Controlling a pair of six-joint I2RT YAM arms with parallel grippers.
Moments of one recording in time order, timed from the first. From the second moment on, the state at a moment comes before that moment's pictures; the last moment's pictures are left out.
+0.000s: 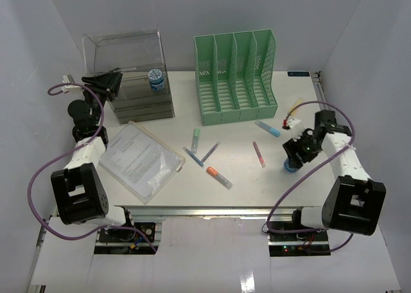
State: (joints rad) left arm 0.26 1.43 0.86 0.95 0.46 -1.47; right arm -0.15 1.32 0.93 -0.91 -0.34 -0.82
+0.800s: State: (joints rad) left arm 0.26 1.44 0.86 0.95 0.48 -1.48; right arm 0.98 1.95 1.70 -0.32 -0.07 -1.21
